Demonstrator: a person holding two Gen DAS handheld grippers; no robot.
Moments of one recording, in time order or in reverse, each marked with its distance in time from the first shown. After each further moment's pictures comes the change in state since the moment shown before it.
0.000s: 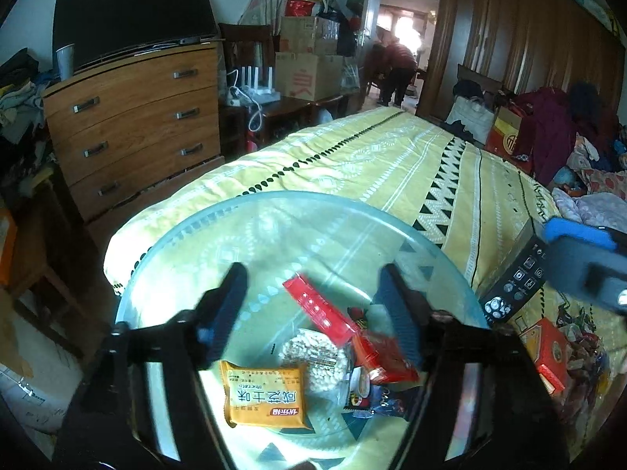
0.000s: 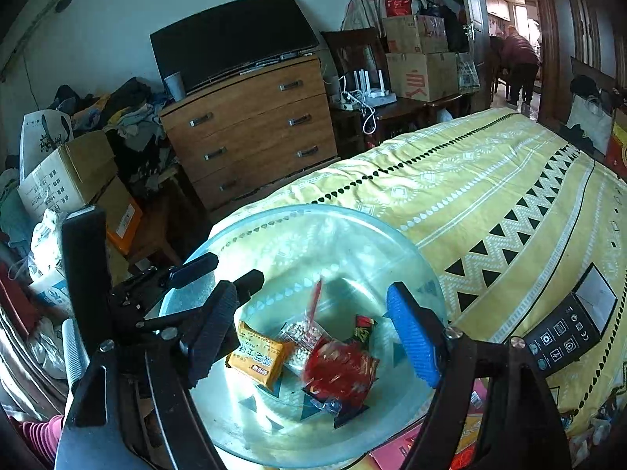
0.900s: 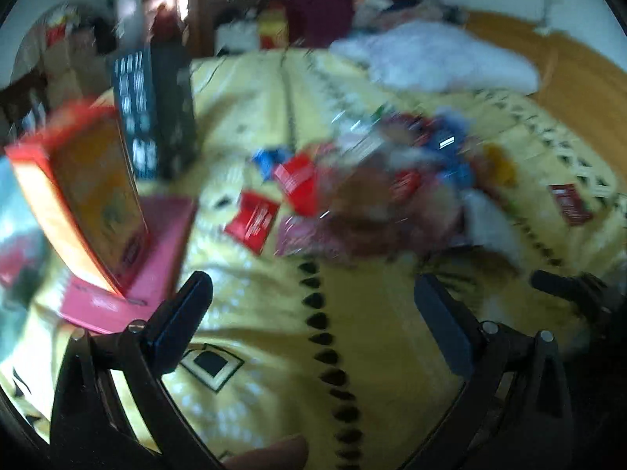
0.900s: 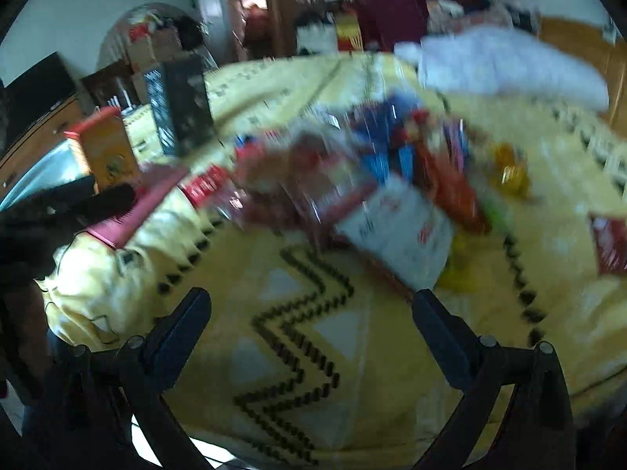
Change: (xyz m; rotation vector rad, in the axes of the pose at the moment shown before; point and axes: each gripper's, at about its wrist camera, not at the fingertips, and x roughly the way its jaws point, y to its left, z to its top) left arm -0.037 -0.306 -0.251 0.547 0.181 -0.475; right arm -0.224 -0.167 -0.448 0.556 -0.023 -0.652
